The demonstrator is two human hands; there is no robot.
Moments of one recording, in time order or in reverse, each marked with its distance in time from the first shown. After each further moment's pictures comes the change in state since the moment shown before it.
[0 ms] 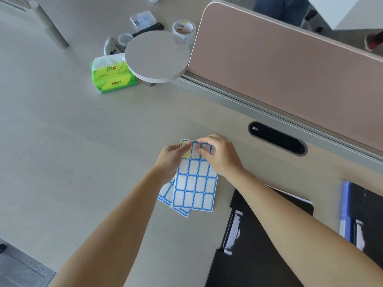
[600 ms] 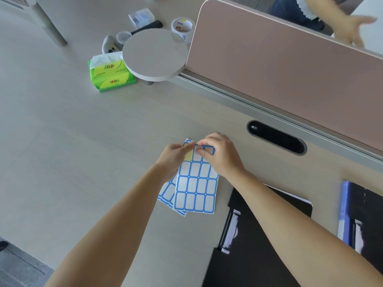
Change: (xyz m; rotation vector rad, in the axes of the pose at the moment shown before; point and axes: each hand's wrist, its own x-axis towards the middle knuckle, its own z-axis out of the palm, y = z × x) left_hand 0.028 -0.018 -0.001 0.074 0.007 -0.052; right_hand -0.004 0.002 -0.006 -0.016 -0.014 -0.023
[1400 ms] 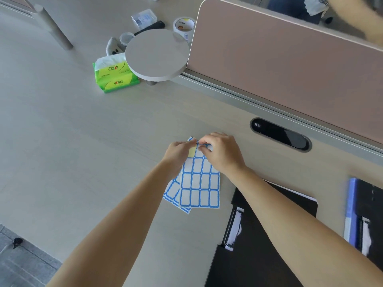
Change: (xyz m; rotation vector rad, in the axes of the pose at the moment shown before) left_hand -0.017 0.022 0.018 0.079 0.173 -0.087; right_hand 0.004 -0.012 -0.001 -0.169 0.031 -0.067
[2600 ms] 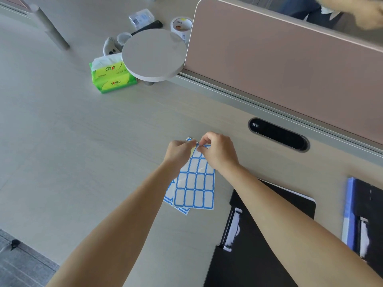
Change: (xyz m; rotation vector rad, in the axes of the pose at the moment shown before) left_hand -0.024 0.021 0.015 0.220 0.154 0.058; right_hand 0.007 -0.008 0.001 0.115 -0.124 0.359
